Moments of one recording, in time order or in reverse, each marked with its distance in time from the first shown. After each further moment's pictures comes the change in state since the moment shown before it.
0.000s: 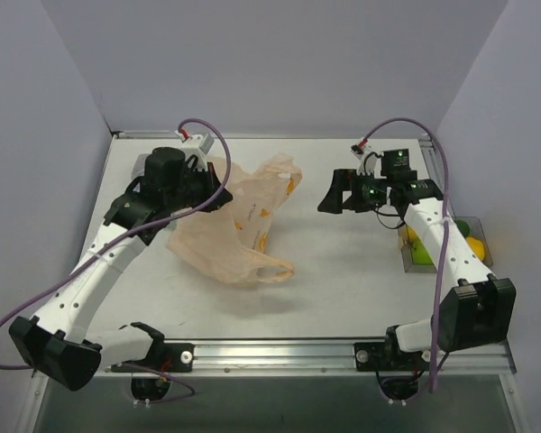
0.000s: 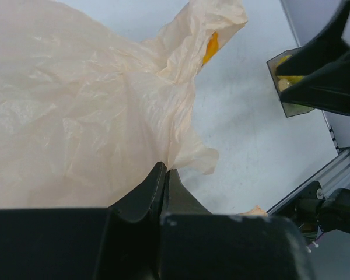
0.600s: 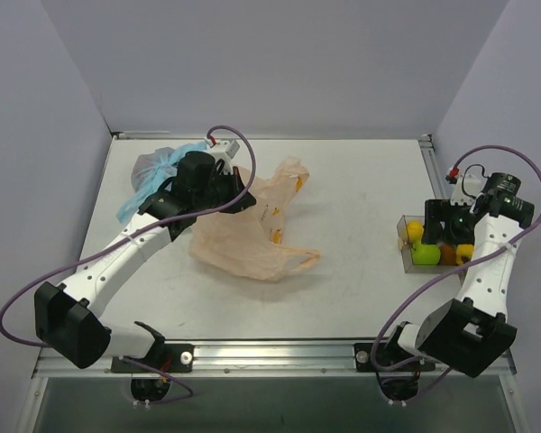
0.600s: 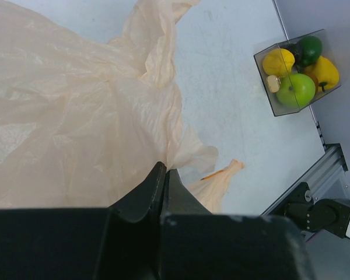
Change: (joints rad) left arm -0.090 0.183 -0.078 0.206 -0.006 -0.106; right arm -0.673 -0.147 0.082 -0.525 0.292 -0.579
